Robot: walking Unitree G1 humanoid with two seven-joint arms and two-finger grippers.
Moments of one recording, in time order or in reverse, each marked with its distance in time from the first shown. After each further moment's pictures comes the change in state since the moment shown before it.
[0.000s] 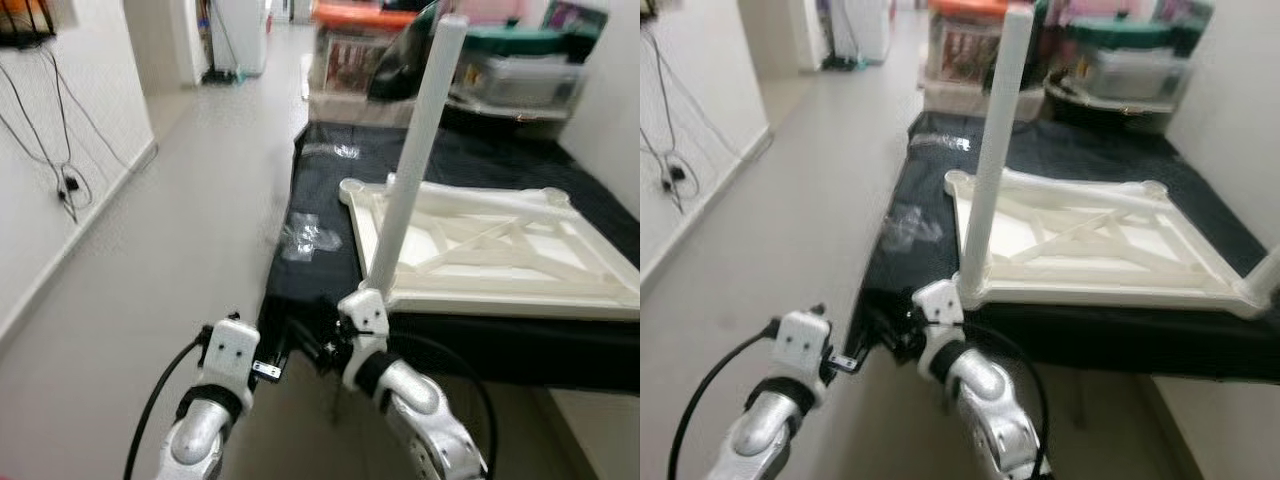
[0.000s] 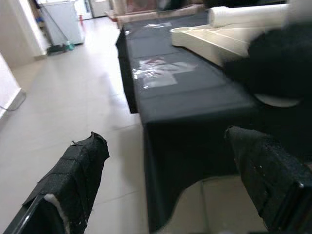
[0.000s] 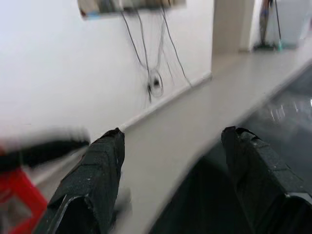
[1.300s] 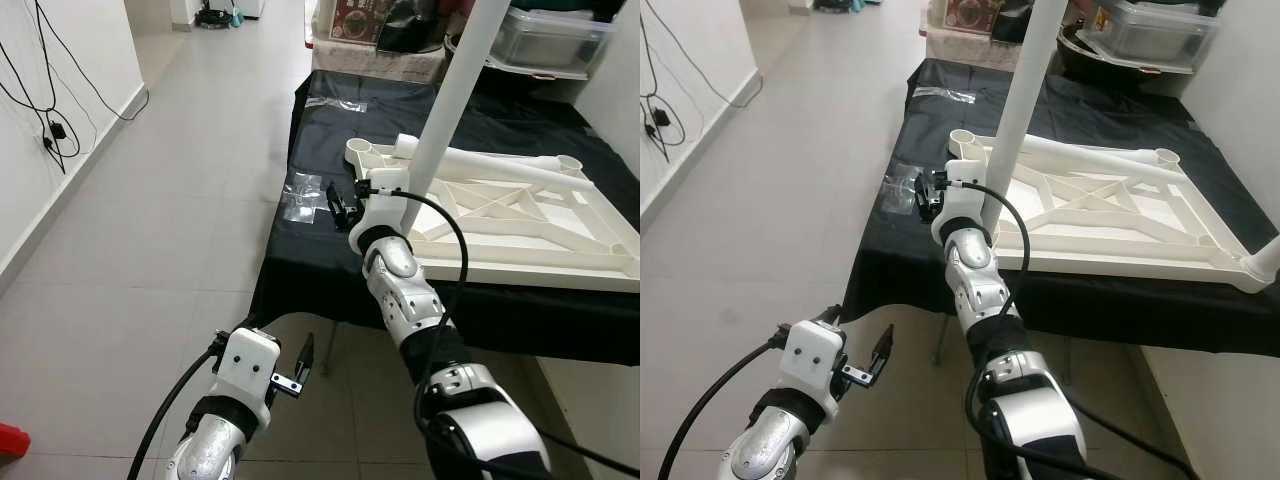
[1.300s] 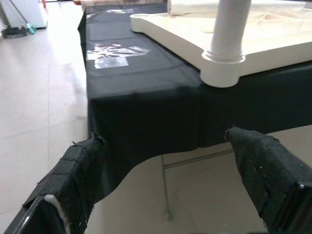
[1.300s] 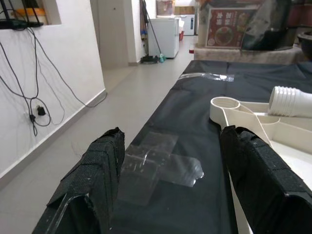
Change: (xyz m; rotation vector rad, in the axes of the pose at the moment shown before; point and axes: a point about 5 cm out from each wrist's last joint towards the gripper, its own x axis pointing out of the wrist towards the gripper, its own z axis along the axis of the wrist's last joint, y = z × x) left arm -0.028 -0.024 0.020 -0.003 -0.041 -0.081; right arm 0.061 -0.085 0.073 -0.077 -0.158 -0.518
